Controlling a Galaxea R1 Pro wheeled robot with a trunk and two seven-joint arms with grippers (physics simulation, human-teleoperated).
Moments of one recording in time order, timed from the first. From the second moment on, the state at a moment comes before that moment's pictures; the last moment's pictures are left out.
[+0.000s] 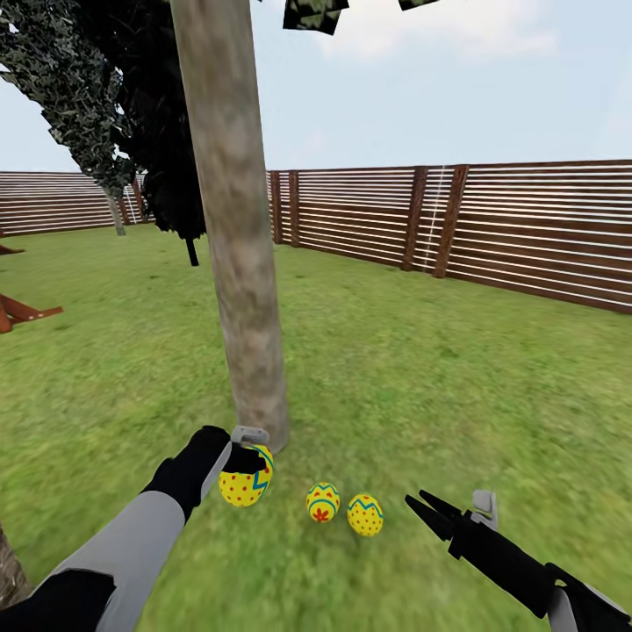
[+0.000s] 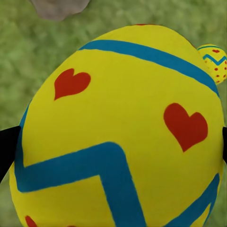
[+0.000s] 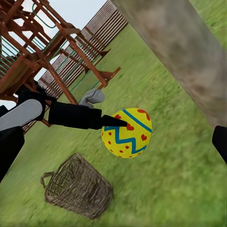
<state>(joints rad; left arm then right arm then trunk) -0.82 -0.05 -0.11 -0.58 -0.04 0.77 -0.11 -0.07 0.05 -0.44 -1.51 -0.23 0.62 1.15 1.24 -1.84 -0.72</state>
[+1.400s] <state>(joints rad) -0.82 -0.05 -0.11 -0.58 -0.05 0.75 -0.11 -0.07 0.05 -0.44 -1.52 -0.23 0.62 1.20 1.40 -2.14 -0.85</state>
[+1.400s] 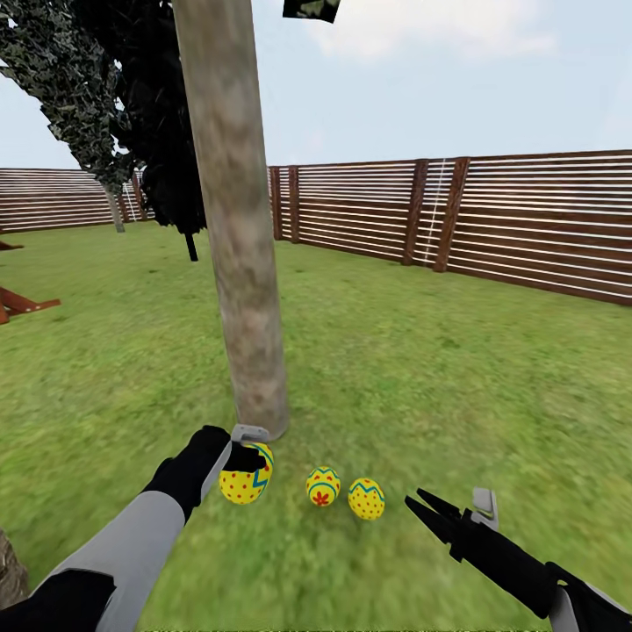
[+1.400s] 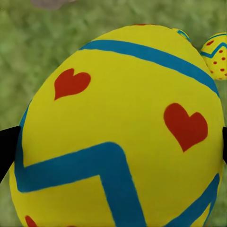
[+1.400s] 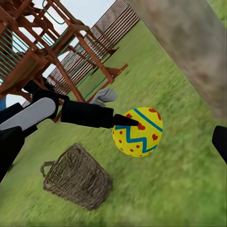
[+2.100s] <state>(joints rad) -0.82 -0.05 -0.11 -0.58 -0.05 0.75 -0.11 -0.07 0.05 -0.44 -1.52 -0.23 0.62 1.19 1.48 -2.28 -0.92</state>
